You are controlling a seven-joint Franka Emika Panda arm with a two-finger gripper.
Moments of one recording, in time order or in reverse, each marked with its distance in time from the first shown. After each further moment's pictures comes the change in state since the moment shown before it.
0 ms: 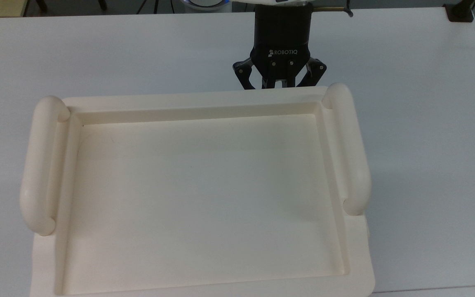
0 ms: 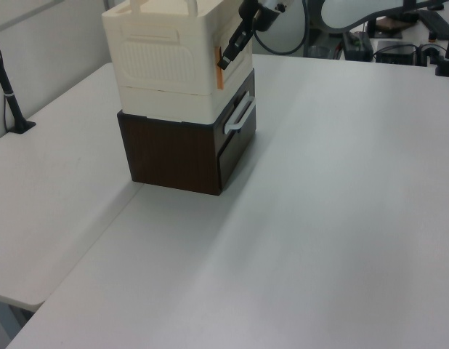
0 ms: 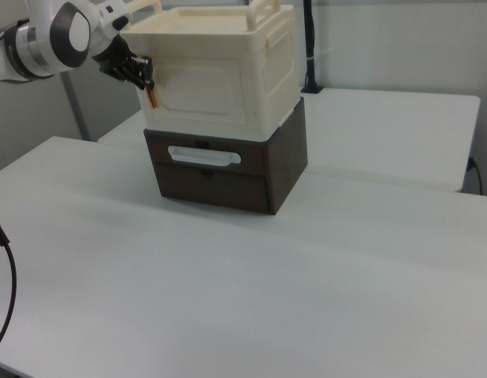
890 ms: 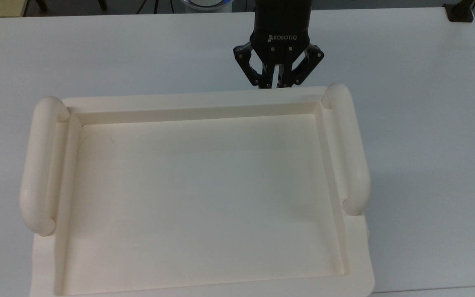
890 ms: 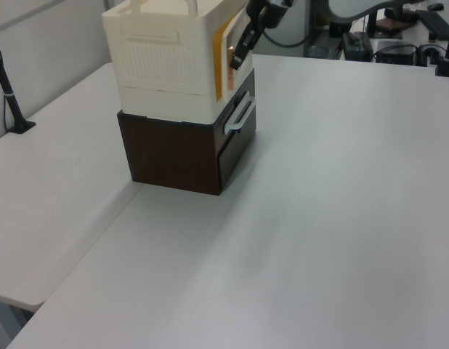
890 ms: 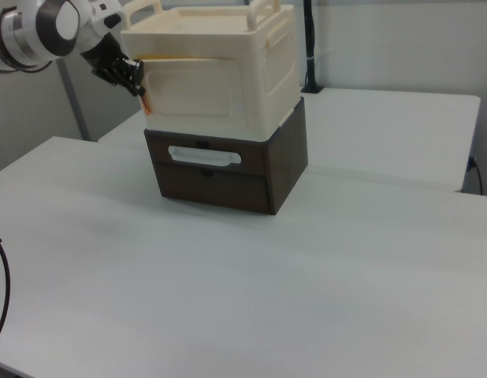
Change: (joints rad) arm 0.005 -0.043 0.010 0.005 0.007 -0.173 0.032
